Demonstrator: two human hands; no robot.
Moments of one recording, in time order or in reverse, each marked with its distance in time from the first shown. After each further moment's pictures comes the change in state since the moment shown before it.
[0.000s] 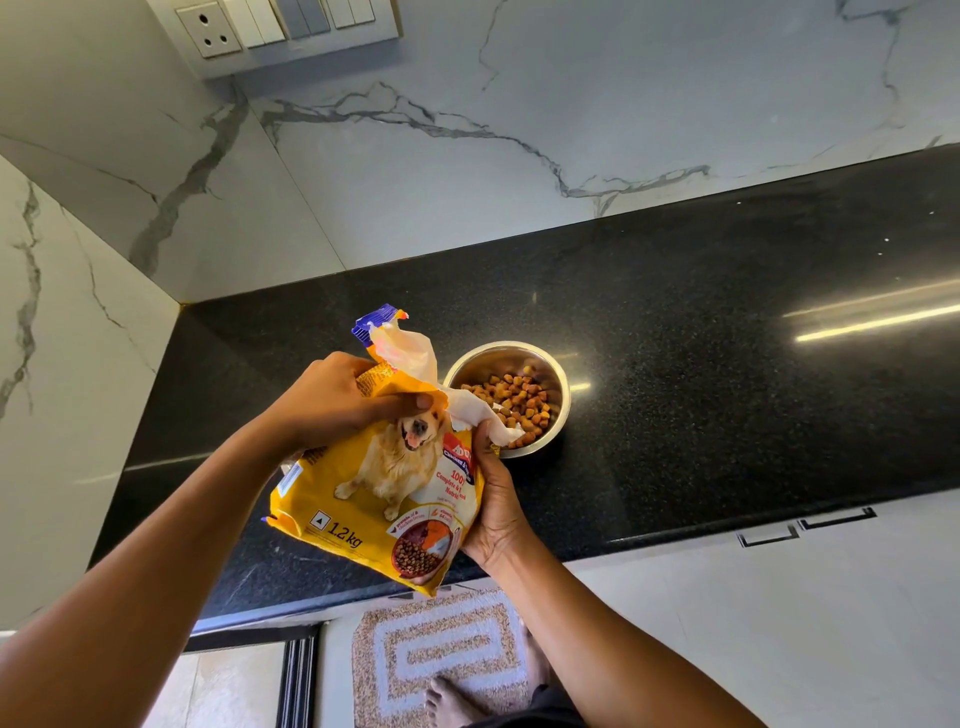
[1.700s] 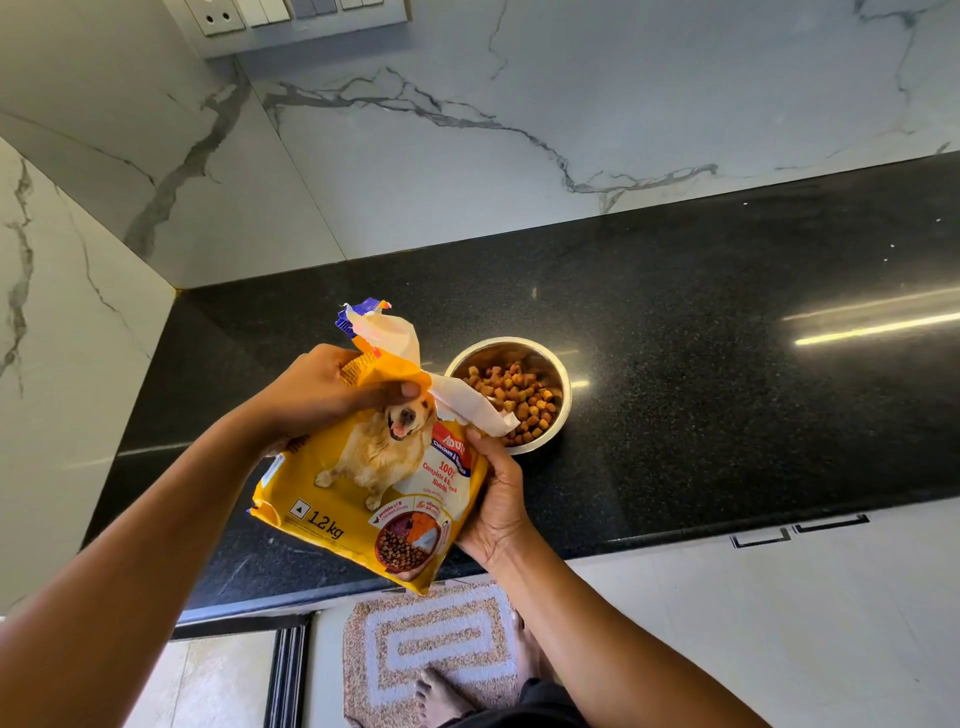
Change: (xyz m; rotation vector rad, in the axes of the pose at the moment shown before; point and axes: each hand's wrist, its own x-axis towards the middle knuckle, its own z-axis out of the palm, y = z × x) left_hand 0.001 -0.013 -0.009 -0.161 -0.053 0.018; right_hand -0.006 -0.007 -0.002 -0.015 0.078 -0.038
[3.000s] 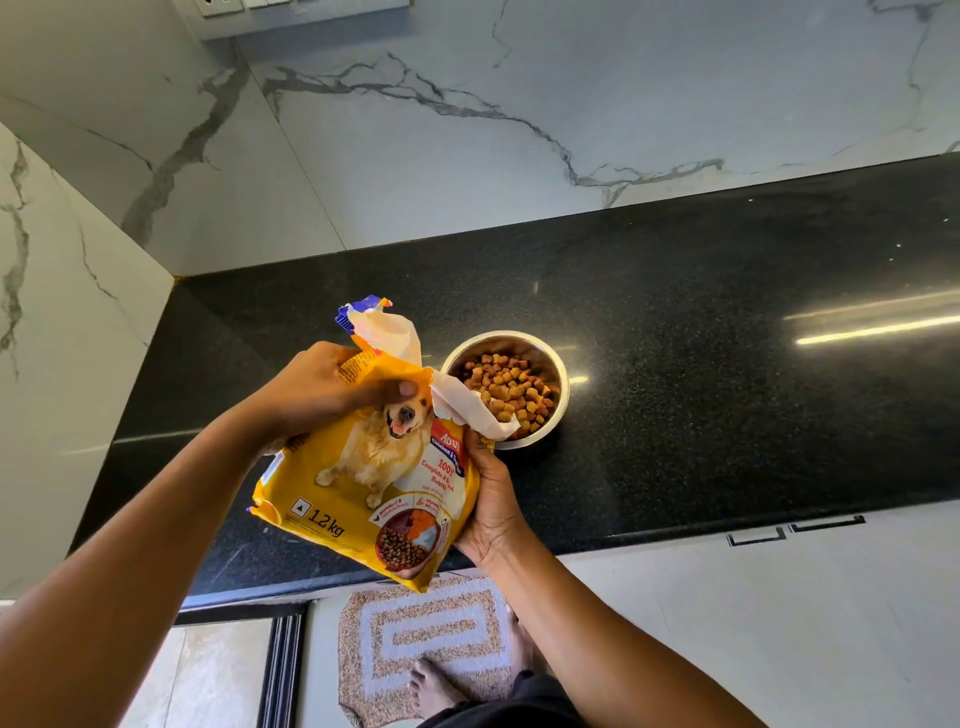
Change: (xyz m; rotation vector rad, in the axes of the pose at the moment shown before) left_hand -0.001 -0.003 0.007 0.000 0.019 -0.021; right_hand -0.004 0.005 -0.003 -0.083 0.151 0.047
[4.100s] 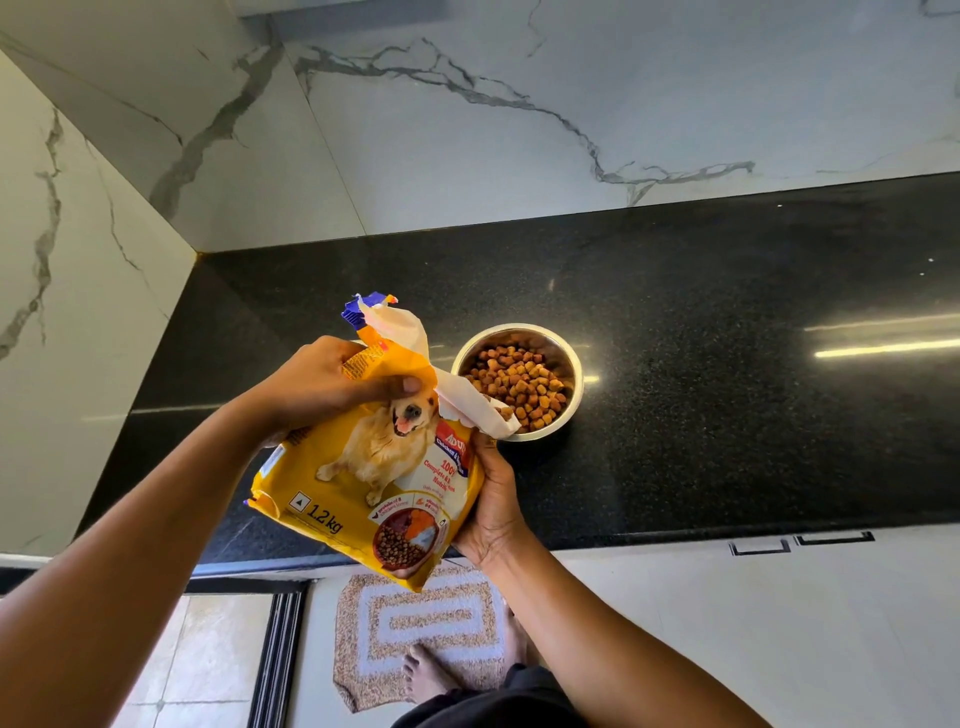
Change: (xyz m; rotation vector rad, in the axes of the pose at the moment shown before) left_hand -0.019 -0.007 -0.001 0.000 0.023 -0.033; right_hand -0.003 0.013 -0.005 -0.020 -0.091 0.012
